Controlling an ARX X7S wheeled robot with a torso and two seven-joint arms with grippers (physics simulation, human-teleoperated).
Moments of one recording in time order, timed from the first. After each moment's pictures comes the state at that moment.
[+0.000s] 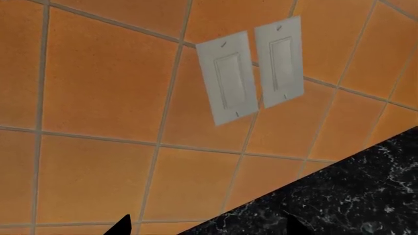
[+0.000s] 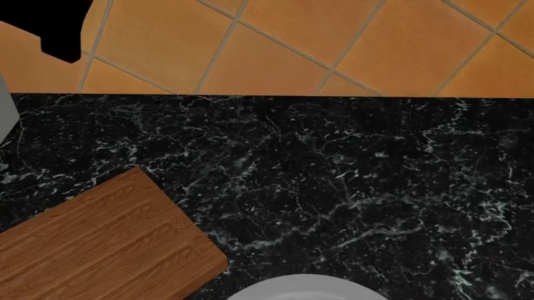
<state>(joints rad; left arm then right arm) -1.63 -0.56 0.55 -0.02 -1.31 -1.28 -0.44 2.24 1.32 -1.22 0.22 2.41 1.54 1.24</state>
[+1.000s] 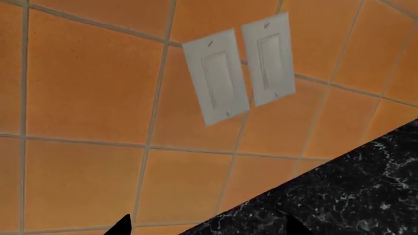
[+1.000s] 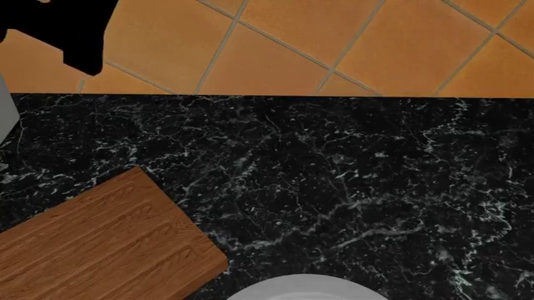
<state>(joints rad) -1.61 -0.54 0.57 0.01 -1.31 -1.25 -0.47 2.22 1.52 -1.34 0.31 1.73 1.41 0.72</state>
